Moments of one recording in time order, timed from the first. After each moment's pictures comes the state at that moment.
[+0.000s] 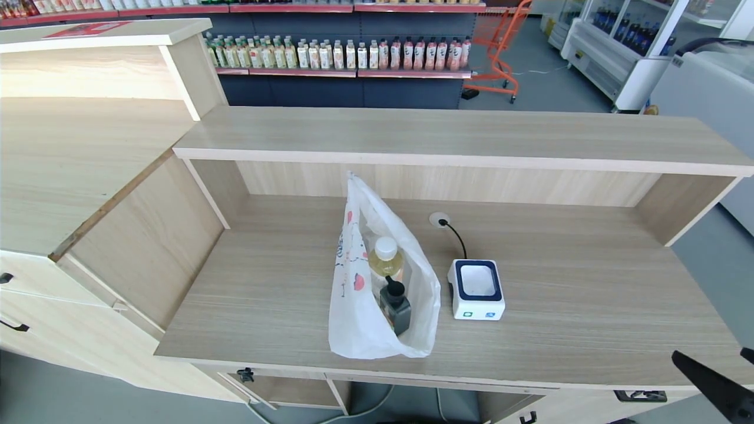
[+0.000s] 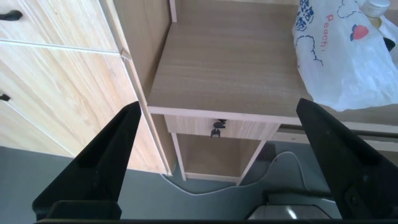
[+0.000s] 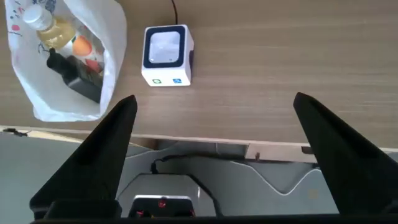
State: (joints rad) left arm 0.00 0.00 0.00 0.00 0.01 0.00; right arm 0.12 0.71 -0.12 -0.39 -0.04 0.09
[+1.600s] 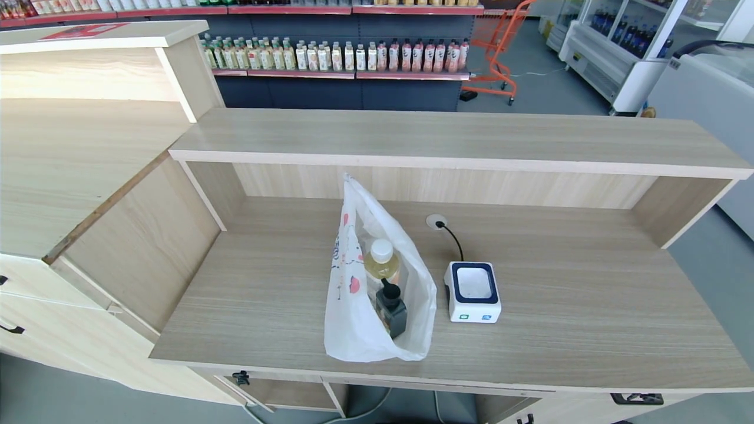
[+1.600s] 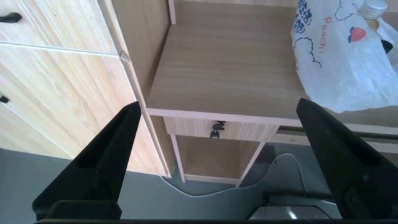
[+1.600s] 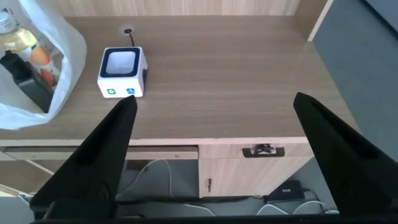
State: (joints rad) left arm 0.00 0.00 0.00 0.00 0.01 0.00; right arm 0.00 0.00 0.00 -0.08 -0.07 -0.05
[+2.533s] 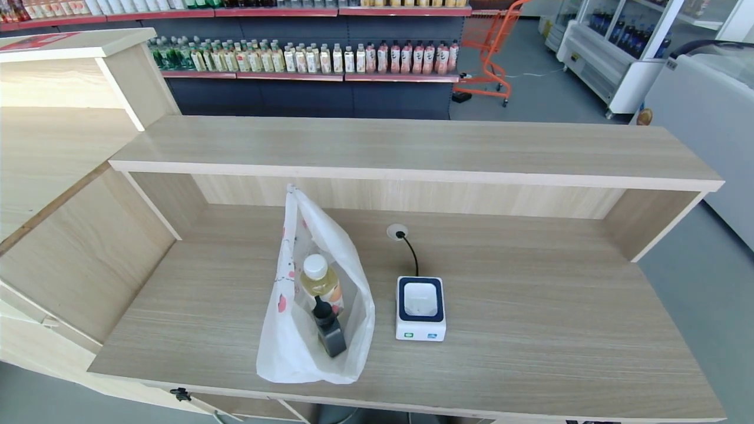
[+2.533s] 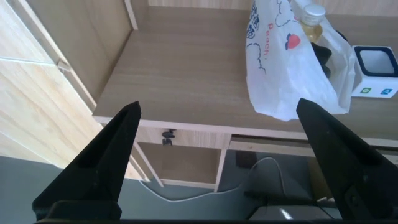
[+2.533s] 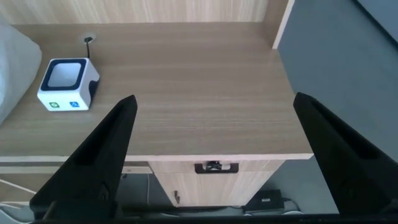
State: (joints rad) left arm 0.00 0.00 0.00 0.00 0.01 0.00; right arm 0.00 0.00 0.00 -0.08 -0.07 -0.05
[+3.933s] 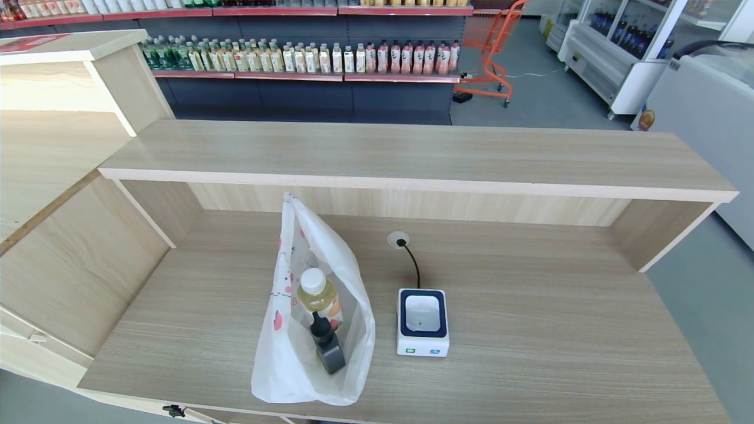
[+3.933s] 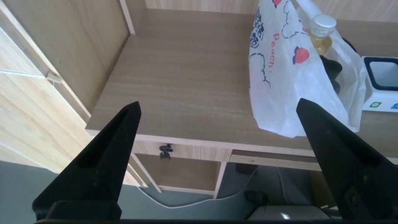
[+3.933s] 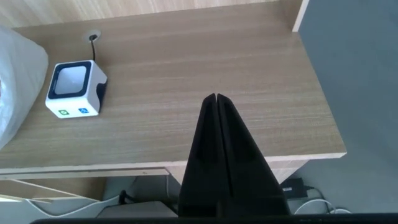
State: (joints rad) left arm 0.00 0.00 0.00 0.00 0.01 0.00; right arm 0.00 0.00 0.00 -0.01 -0.05 0.04
